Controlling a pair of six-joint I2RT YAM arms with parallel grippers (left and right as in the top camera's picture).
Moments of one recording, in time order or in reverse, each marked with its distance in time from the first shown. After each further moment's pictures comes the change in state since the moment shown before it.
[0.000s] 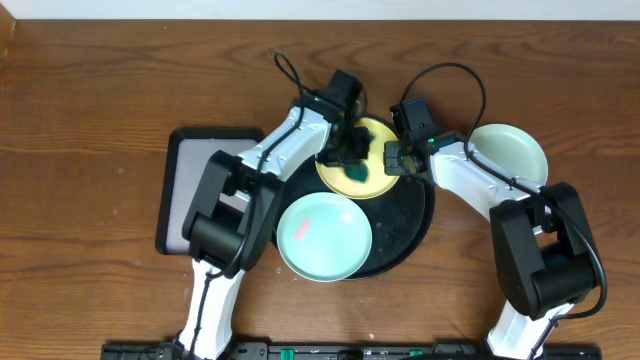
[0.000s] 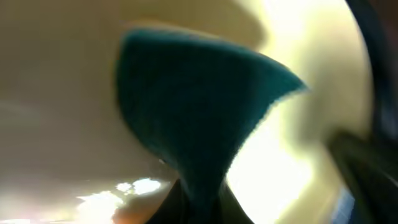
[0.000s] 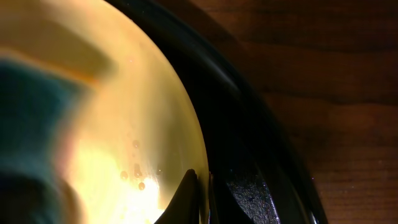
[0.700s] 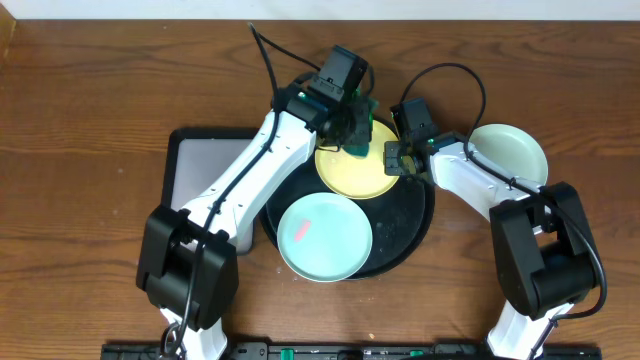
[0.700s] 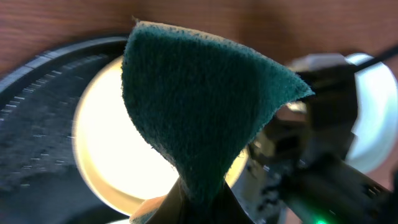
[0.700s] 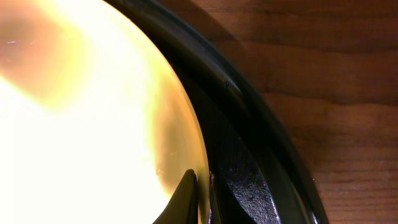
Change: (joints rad) left arm -0.041 -0.312 0.017 -0.089 -0.240 -0.046; right arm 0.000 0.000 -0.002 0.004 0.001 0.000
